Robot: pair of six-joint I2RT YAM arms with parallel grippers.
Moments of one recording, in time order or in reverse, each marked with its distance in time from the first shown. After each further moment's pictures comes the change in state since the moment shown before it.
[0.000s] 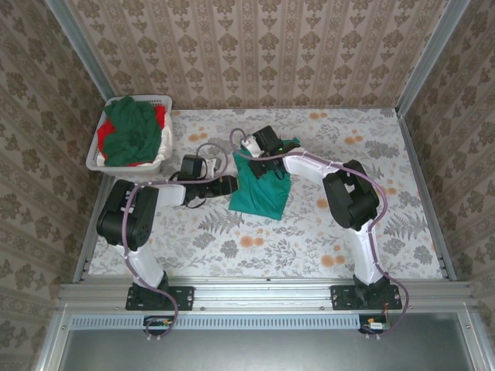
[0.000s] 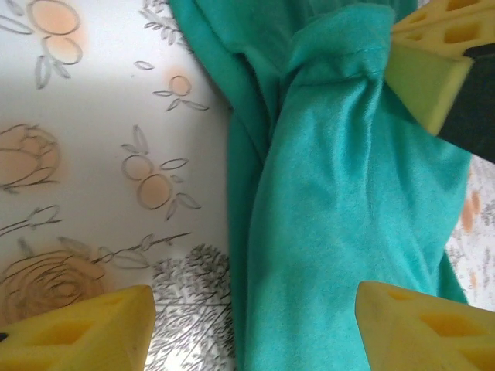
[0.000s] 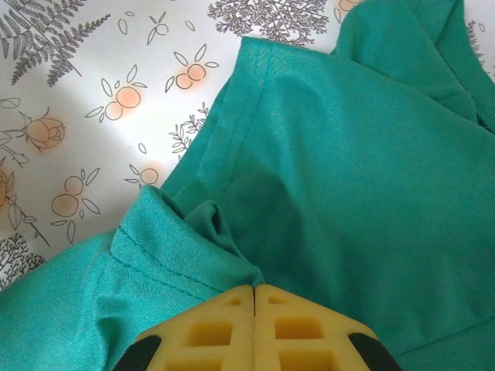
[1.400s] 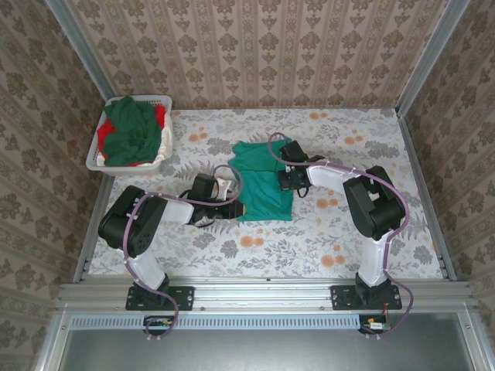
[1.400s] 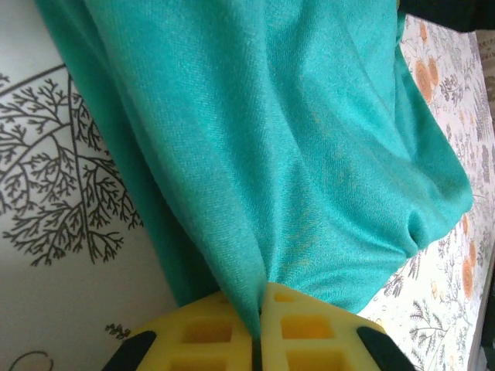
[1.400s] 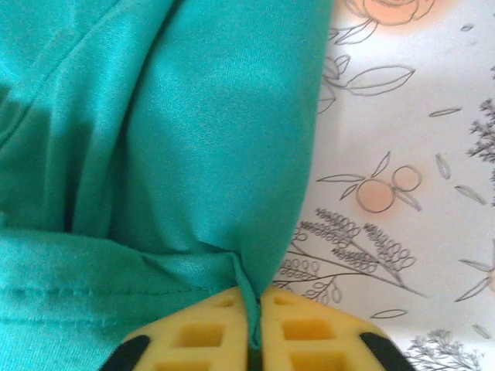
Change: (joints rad) left arm -0.146 -0.047 -0.195 0.121 0.087 0.014; right arm -0.105 -0.208 -0.375 -0.033 0.127 0.482
